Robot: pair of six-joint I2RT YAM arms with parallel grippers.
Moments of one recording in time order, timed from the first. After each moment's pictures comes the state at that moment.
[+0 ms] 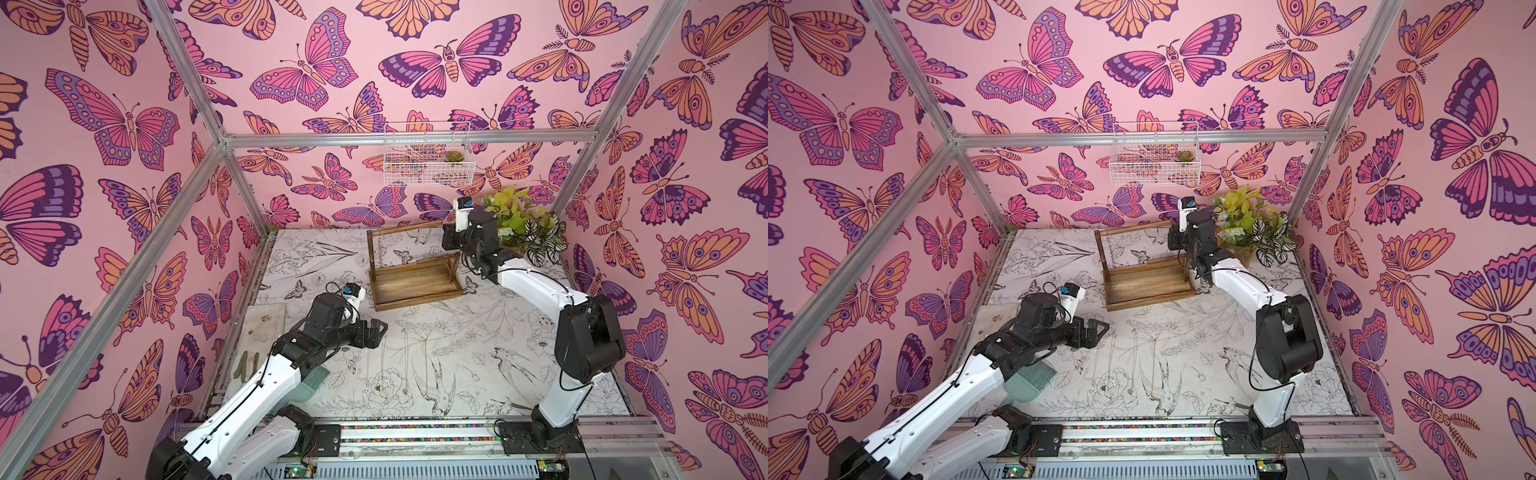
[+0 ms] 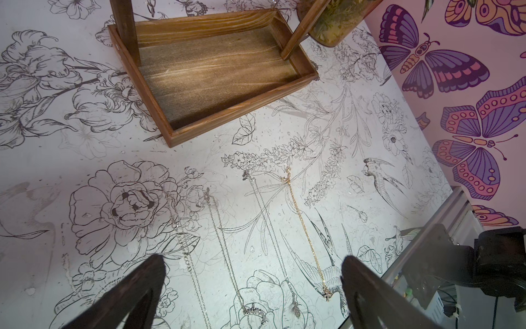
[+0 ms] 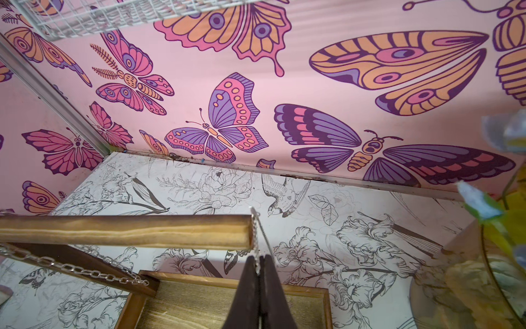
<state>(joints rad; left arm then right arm) -0.50 0.94 0.70 -0.46 0.25 -0.35 0.39 1.79 1.41 0.05 0.01 0.20</state>
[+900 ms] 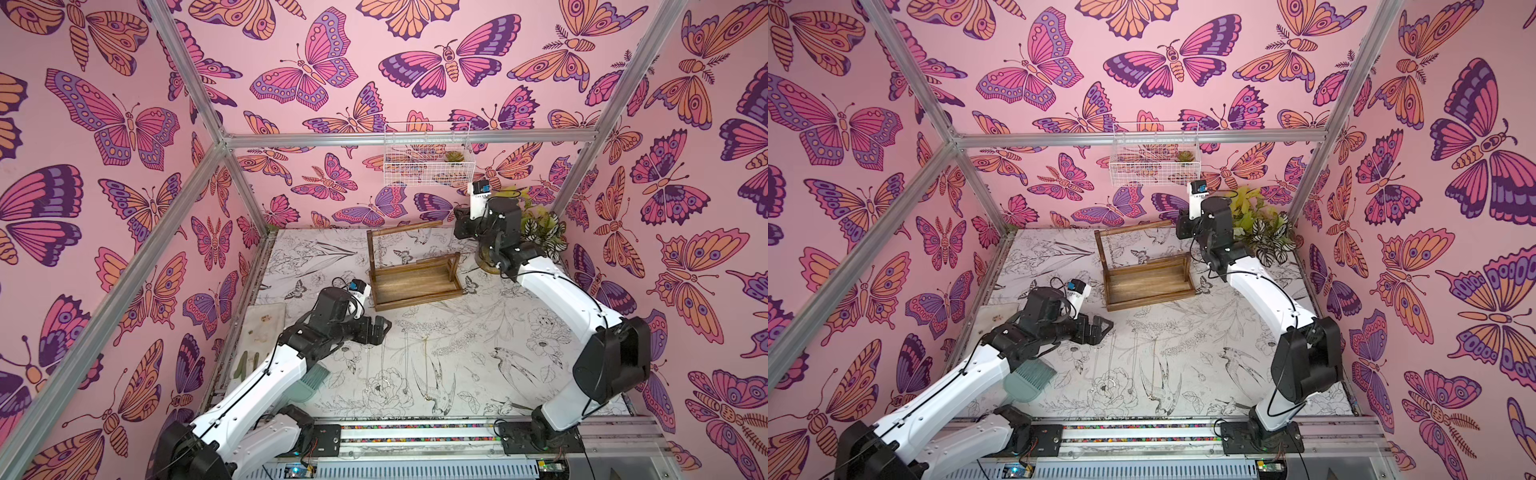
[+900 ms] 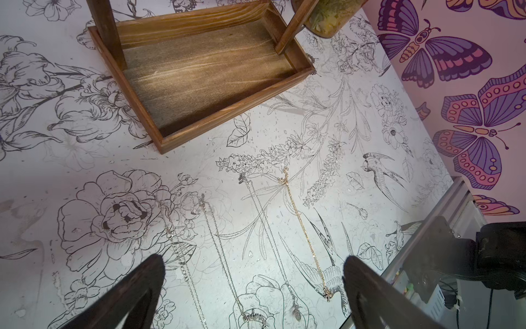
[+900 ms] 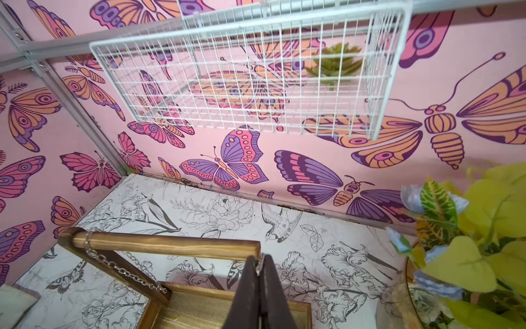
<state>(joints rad) -0.51 1.03 0.75 -0.45 0.27 -0.31 0.37 1.63 1.48 -0.06 -0.03 0.14</state>
